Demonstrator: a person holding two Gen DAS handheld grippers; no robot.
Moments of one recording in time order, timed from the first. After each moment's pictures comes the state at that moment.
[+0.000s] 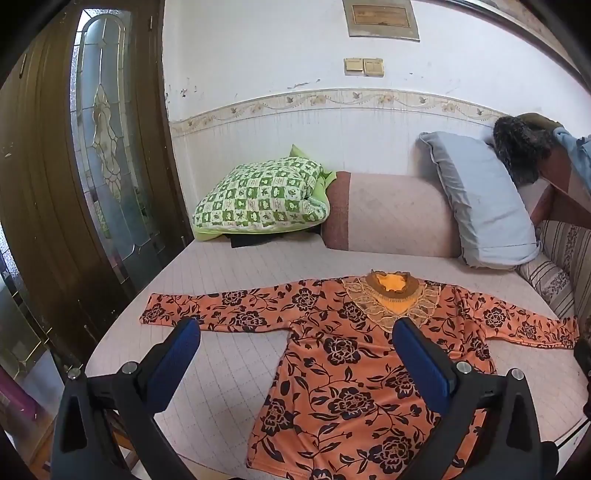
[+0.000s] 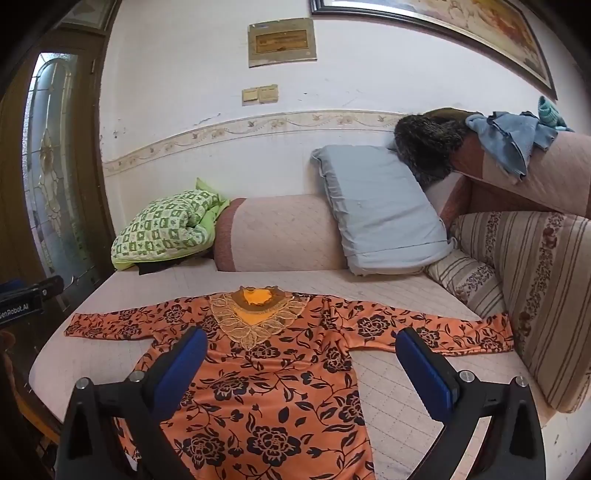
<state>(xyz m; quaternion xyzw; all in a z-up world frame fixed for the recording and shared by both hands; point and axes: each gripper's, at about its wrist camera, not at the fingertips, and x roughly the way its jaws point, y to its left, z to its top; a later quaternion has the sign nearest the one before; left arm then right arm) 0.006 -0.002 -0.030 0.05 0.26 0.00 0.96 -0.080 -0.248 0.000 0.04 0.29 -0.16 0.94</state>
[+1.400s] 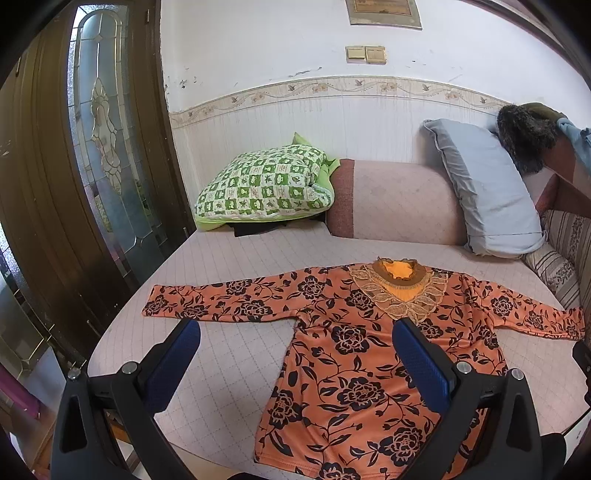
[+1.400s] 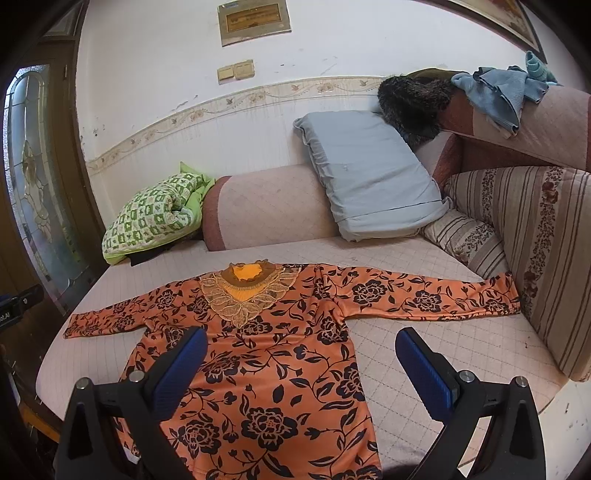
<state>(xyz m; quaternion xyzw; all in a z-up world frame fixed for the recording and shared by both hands) 0.016 0.006 -0.026 0.05 0.29 0.01 0.96 -0.078 -0.273 -0.032 0.09 0.33 -0.17 0.92</state>
